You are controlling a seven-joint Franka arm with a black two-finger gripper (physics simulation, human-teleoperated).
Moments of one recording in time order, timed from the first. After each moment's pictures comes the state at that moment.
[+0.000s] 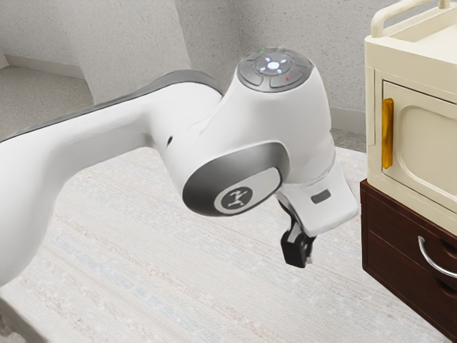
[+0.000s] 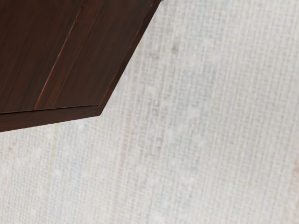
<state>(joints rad) -0.67 0.05 0.22 -1.67 0.25 1.94 0.88</state>
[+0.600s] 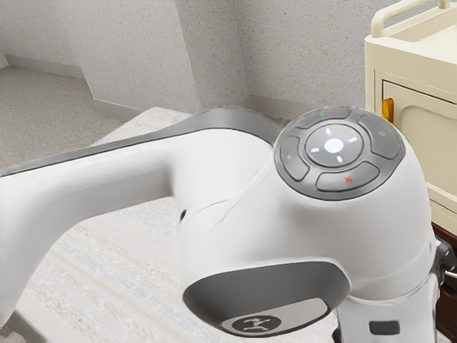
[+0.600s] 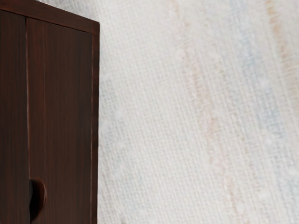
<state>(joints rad) -0.99 0.02 0.23 -1.68 0.28 1.97 1.05</state>
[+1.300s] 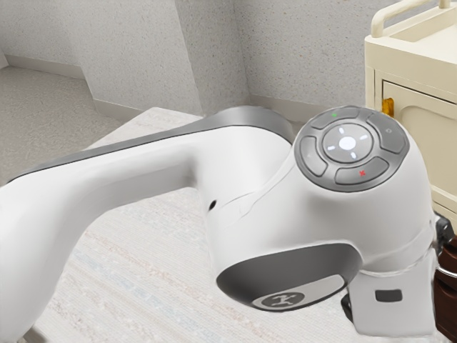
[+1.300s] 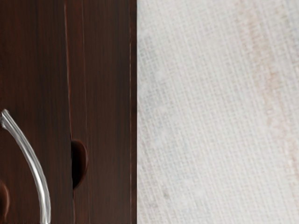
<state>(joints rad) -0.89 0.08 0.22 -1.66 0.33 2.06 1.10</state>
